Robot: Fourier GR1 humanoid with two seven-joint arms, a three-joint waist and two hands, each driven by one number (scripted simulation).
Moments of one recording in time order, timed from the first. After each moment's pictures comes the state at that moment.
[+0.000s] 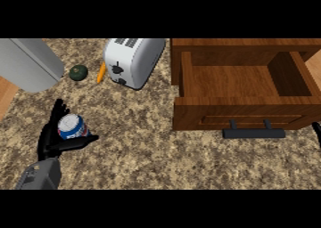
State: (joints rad) left arm -0.28 0.19 0.26 -0.76 0.08 0.02 -0.47; right arm 0.27 -0.01 -0.21 -2.17 -0.06 0.19 0.11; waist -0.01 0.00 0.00
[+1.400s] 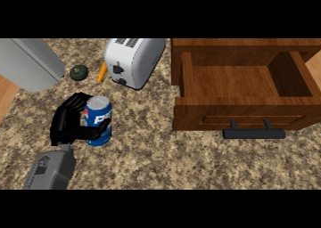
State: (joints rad) left arm -0.26 0.10 0.13 -1.13 0.14 0.02 -0.29; right arm 0.34 -0.01 -0.25 -2.19 -0.11 0.22 0.06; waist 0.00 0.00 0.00
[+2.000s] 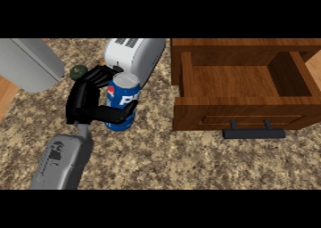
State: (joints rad) left arm -0.38 0.04 -0.02 -1.42 0.04 0.15 0.00; right arm 0.30 -0.02 -0.26 -2.21 -0.12 0.19 0.10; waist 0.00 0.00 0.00
